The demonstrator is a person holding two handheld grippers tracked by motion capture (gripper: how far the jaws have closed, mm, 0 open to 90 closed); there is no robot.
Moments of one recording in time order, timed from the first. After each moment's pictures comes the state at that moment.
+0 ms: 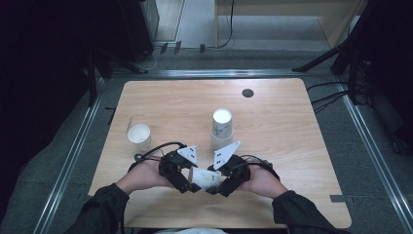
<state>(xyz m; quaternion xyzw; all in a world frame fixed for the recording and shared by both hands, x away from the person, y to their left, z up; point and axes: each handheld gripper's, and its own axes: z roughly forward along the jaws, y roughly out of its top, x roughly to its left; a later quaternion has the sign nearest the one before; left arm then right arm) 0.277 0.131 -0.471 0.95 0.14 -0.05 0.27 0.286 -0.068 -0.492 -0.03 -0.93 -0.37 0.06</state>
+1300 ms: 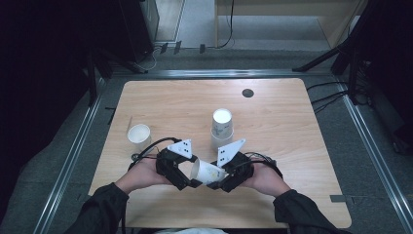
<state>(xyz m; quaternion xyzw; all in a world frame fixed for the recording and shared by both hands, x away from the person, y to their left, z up) 0.280 0.147 -0.454 0.92 0.14 -0.03 0.36 0.288 -0.078 -0.480 -0.03 -0.92 -0.40 0.03</state>
